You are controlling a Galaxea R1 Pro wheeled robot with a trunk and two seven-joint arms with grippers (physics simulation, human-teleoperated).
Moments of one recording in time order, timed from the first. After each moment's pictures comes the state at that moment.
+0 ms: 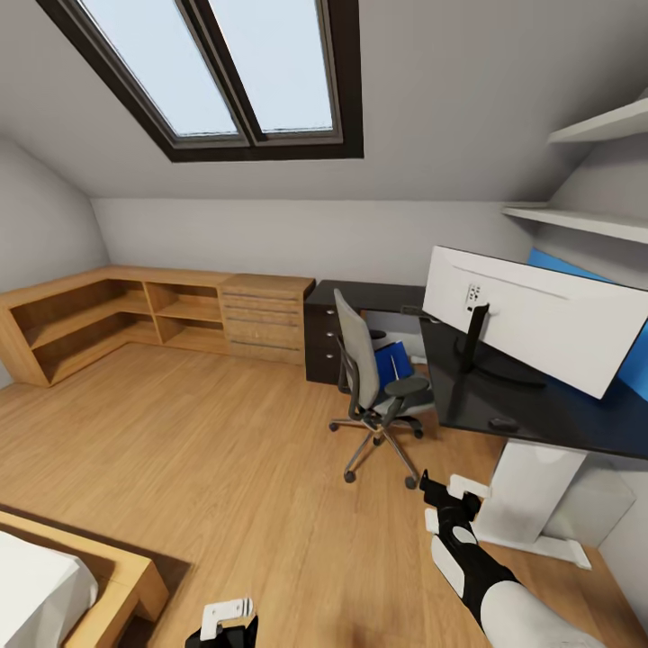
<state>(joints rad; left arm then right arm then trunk) -0.11 -0.10 0.02 -0.79 0.07 0.07 0.01 -0.64 0.02 -0.02 -0.33 -0.20 -0.37 -0.28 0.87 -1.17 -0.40</state>
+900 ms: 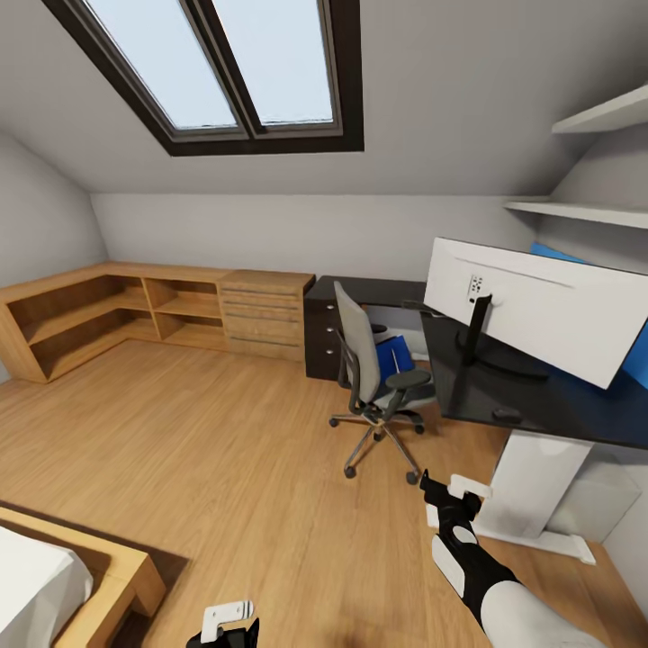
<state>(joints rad) -0.11 -0.10 0.02 -0.78 0.08 0.07 0.01 -0.64 0.02 -0.02 -0.34 -0.20 -0.37 -0.28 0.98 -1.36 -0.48</state>
